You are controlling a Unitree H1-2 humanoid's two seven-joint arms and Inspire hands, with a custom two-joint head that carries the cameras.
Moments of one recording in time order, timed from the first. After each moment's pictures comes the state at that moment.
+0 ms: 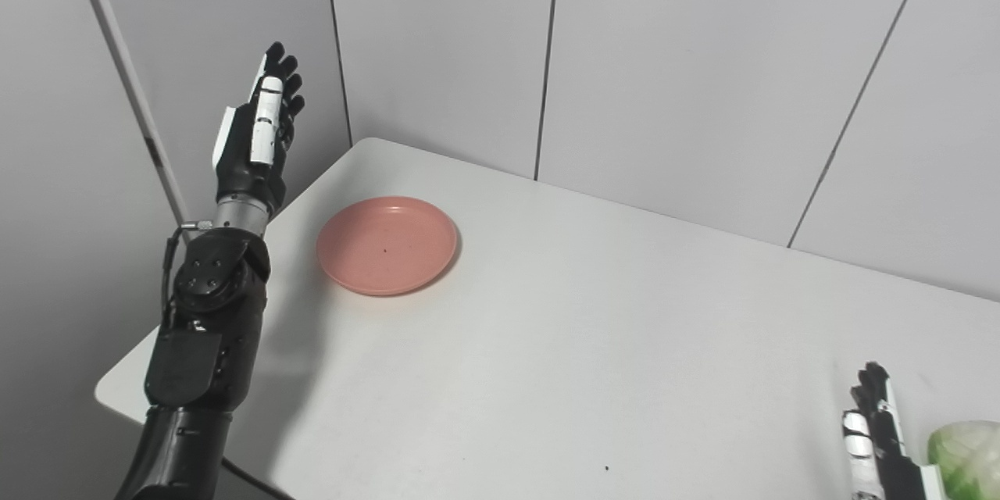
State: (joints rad) left arm -0.39 0.32 0.42 0.00 -0.15 0.13 0.08; right arm -0.12 -0.16 -0.03 0.07 0.00 -0.15 0.10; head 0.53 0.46
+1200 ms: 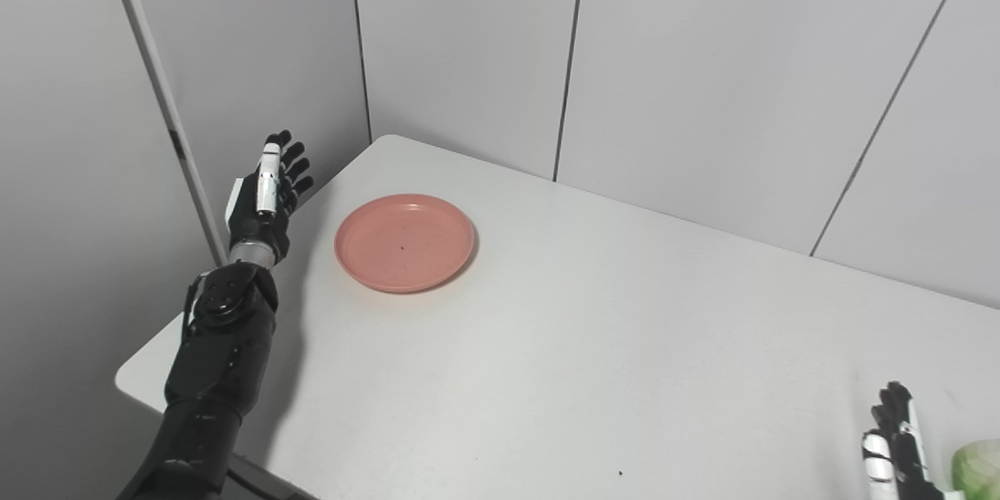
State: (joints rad) left arm -0.41 0.33 0.48 0.42 -0.26 0.02 0.09; right arm -0.10 -0.16 -0.03 0.04 0.00 -0.15 0.10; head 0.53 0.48
